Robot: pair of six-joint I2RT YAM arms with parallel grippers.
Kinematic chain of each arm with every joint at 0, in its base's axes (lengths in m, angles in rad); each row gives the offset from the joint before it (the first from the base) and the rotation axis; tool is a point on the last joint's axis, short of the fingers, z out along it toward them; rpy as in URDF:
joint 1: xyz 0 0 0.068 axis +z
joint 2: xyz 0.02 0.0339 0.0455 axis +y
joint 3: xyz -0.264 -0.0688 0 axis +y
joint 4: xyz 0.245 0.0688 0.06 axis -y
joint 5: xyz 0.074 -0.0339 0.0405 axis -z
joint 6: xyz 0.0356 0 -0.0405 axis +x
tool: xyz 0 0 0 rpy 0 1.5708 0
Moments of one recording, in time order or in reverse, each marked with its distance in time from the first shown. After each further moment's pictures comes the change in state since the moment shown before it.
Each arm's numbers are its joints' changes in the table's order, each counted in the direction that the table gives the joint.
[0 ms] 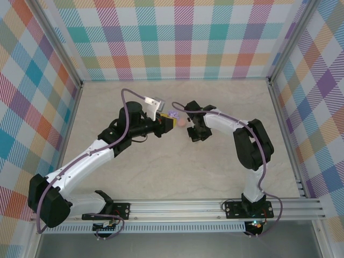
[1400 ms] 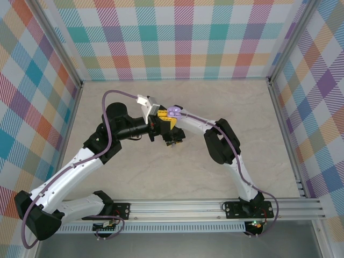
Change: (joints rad) left arm -0.037 -0.150 -0.038 0.055 0.153 0.164; right arm 0.217 0.365 -0.508 -0.246 -0.017 0.250
